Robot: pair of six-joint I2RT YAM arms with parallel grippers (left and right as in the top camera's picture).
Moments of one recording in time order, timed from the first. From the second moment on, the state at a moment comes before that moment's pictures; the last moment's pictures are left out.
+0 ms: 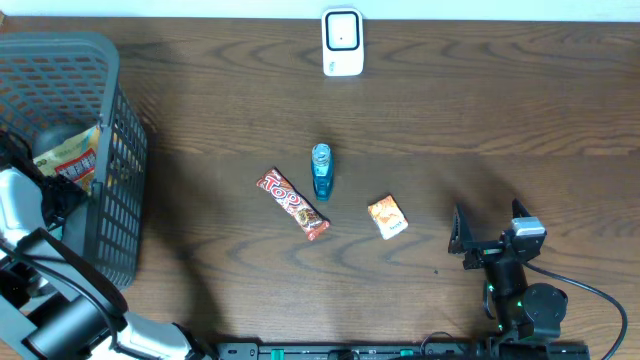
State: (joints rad) left arm 0.72 1.78 1.25 -0.81 -0.25 -0.17; right arm -0.06 0.01 0.01 -0.06 -0.19 0.09
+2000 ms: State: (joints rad) left arm 0.65 1.72 1.25 -0.93 -0.35 -0.16; right arm -0.06 0.01 0.01 -0.06 -0.19 0.09
